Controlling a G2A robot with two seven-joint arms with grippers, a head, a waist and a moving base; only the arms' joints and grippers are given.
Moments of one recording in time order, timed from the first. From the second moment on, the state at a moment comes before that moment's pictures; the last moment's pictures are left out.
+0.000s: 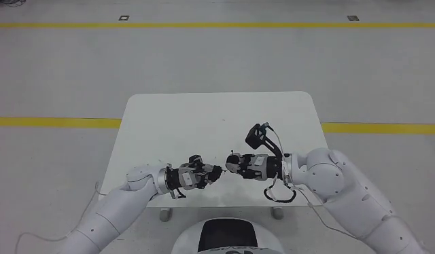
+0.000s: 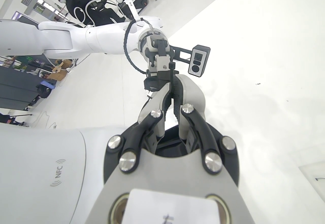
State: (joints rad) left arm 1.35 -1.00 -0.87 -1.39 -1.17 0.21 -1.16; right arm -1.40 -0.92 1.03 -1.97 -0.29 -0.34 0.81
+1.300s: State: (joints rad) left arm 1.35 -1.00 -0.87 -1.38 -1.16 0.20 -1.18; right arm -1.42 -0.88 1.11 -1.98 -0.19 -0.34 0.76
